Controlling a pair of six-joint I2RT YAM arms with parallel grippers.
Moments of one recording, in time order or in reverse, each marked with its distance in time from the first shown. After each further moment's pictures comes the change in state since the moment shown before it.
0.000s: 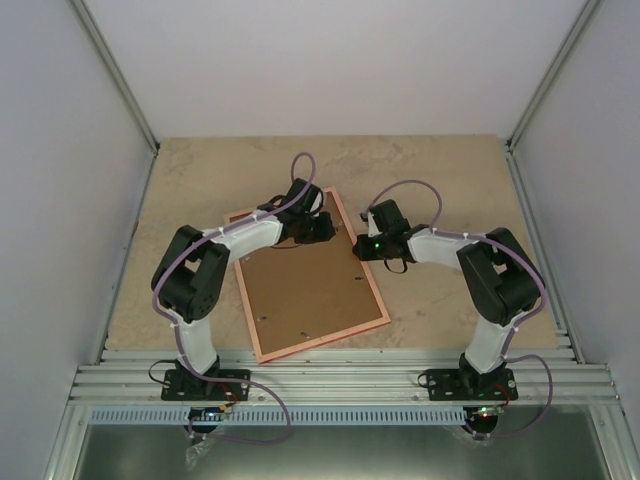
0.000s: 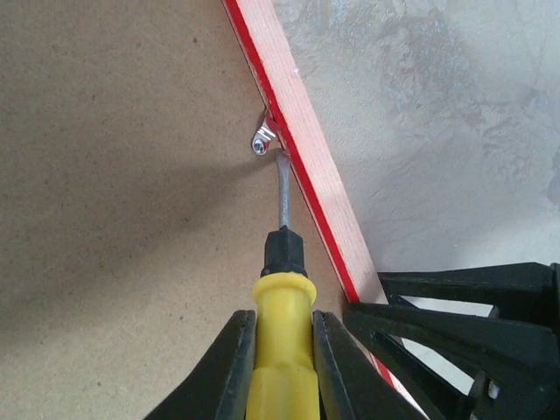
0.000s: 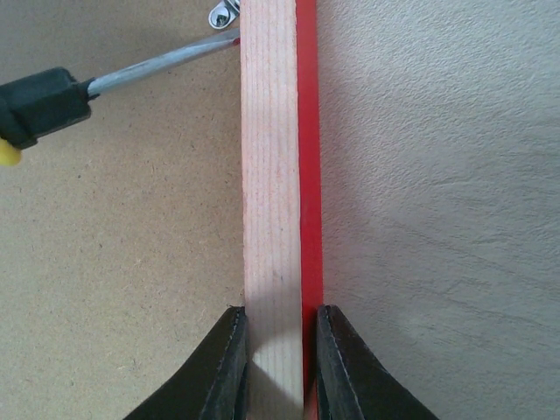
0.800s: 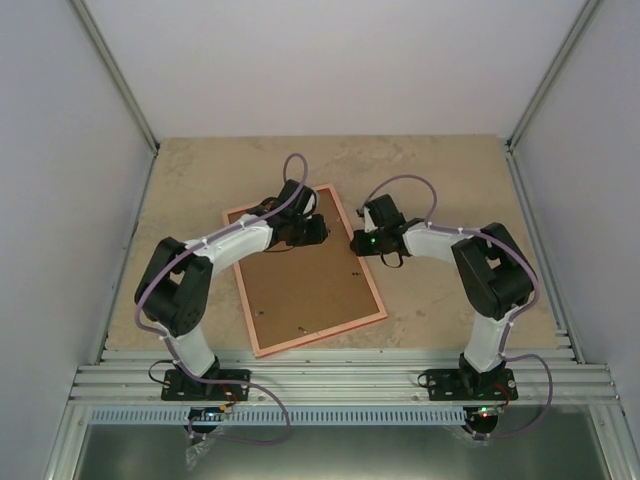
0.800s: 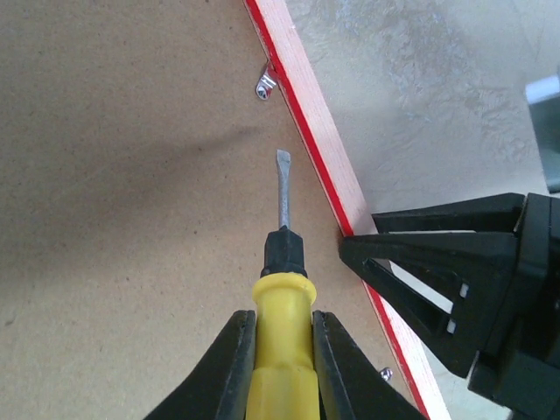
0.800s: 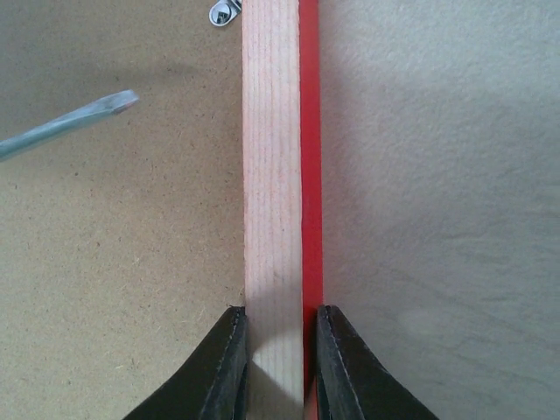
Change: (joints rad) left arm 0.000 -0.126 -0.060 -0.067 -0.048 0.030; right arm 0.000 0.059 0.090 -0.044 0.008 -0.020
